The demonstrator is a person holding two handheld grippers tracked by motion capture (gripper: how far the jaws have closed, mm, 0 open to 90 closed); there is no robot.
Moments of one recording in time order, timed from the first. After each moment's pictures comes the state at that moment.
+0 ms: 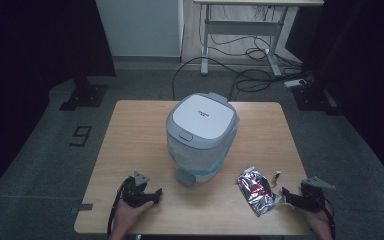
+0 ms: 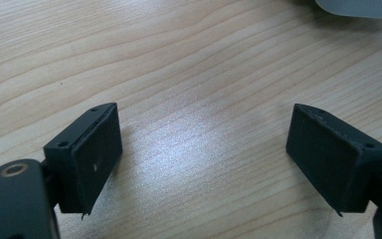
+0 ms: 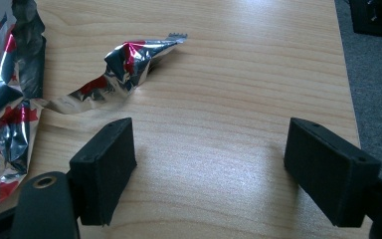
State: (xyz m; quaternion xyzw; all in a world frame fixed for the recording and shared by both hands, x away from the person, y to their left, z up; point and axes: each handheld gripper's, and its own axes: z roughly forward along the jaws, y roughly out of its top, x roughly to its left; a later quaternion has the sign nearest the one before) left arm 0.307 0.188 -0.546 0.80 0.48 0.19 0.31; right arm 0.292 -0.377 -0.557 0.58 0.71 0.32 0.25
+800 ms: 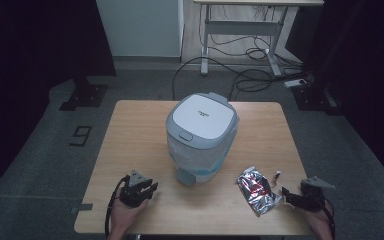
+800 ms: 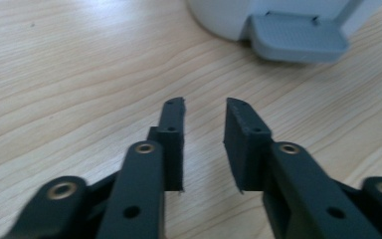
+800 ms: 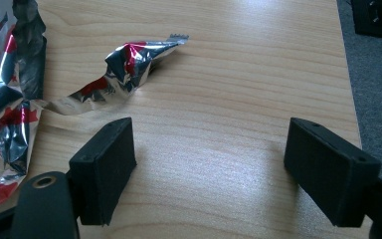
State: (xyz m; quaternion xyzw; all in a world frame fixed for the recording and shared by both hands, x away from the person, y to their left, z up) left arm 0.297 0.192 -0.523 0.79 0.45 0.17 0.38; right arm 0.293 -0.377 -0.557 0.57 0.71 0.32 0.25
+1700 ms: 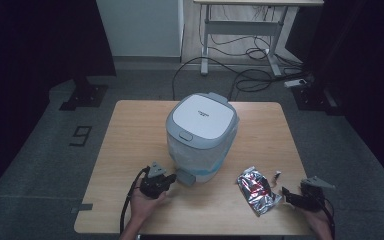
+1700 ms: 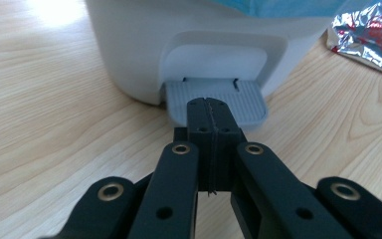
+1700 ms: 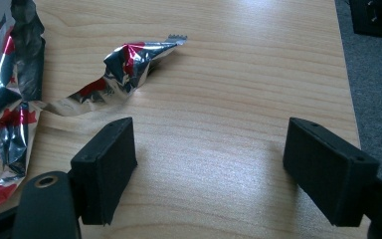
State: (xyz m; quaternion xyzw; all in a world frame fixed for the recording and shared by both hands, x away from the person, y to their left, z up) left arm 0.323 0.137 -0.513 0.81 0.40 0.12 0.42; right arm 0.293 -0.377 -0.557 0.57 0.71 0.32 0.25
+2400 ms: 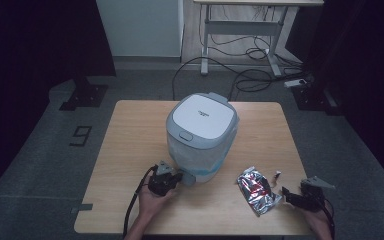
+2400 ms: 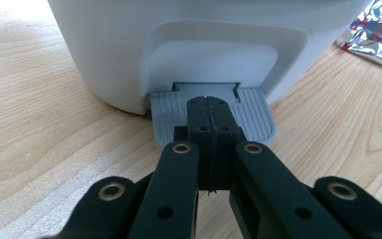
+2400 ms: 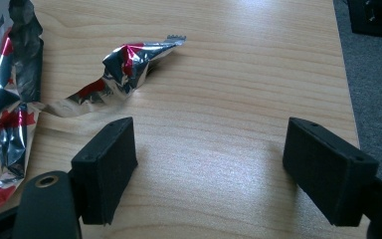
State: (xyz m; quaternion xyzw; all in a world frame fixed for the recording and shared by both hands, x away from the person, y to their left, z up) left arm 0.335 0.119 -0.530 0.81 0.40 0.12 0.41; right arm 0.293 -0.377 -0.557 0.58 0.71 0.32 0.26
